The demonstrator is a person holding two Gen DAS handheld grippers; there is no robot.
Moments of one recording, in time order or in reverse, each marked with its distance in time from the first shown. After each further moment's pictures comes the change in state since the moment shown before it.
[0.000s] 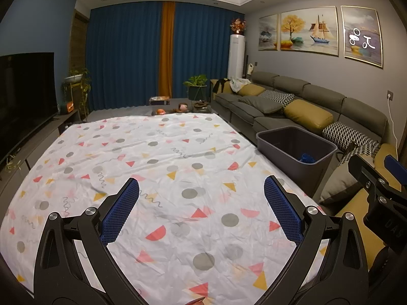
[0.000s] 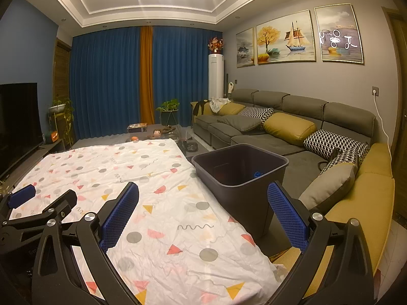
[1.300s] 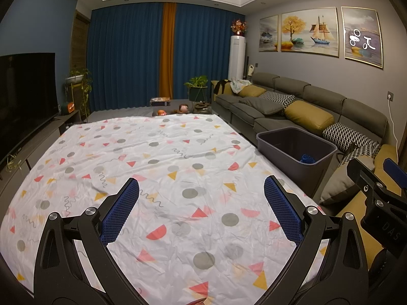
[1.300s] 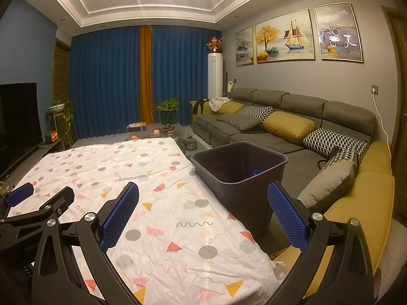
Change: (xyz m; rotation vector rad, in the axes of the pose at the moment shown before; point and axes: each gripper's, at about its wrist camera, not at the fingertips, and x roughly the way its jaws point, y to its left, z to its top) left arm -0.002 0.000 0.000 0.002 -0.003 0.004; right arm -0.001 -0.002 -0.001 0.001 0.004 -0.001
